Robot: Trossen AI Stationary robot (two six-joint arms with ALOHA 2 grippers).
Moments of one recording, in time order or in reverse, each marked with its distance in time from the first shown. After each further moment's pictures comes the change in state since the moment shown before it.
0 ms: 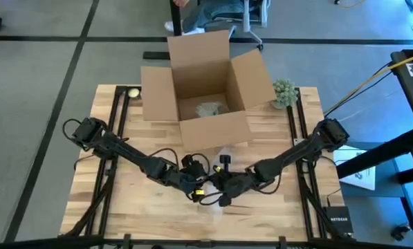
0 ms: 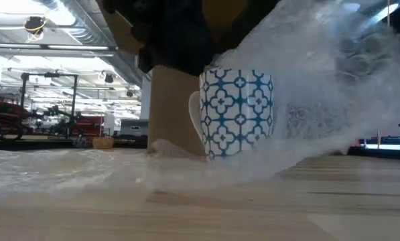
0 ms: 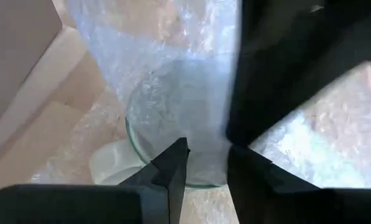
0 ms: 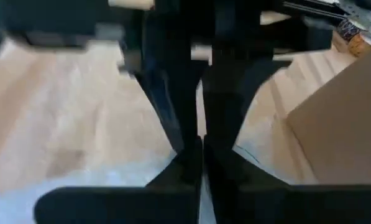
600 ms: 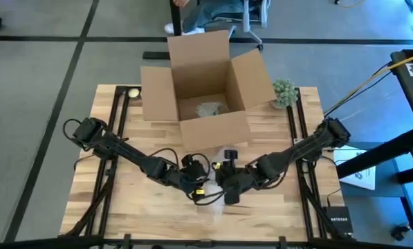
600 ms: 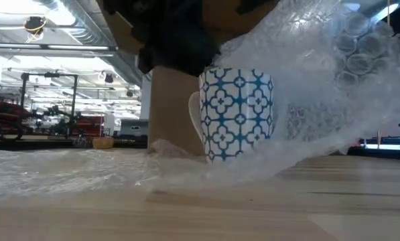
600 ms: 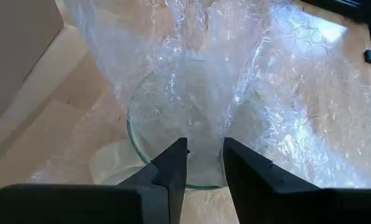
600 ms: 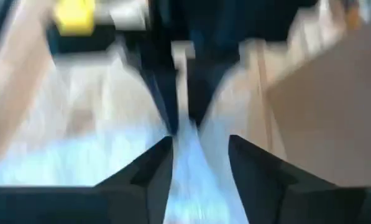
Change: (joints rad) left arm -0.005 0.000 -0.001 0.006 -0.001 -0.011; right arm 0.023 -0.020 0.319 -0.714 -0.048 0.140
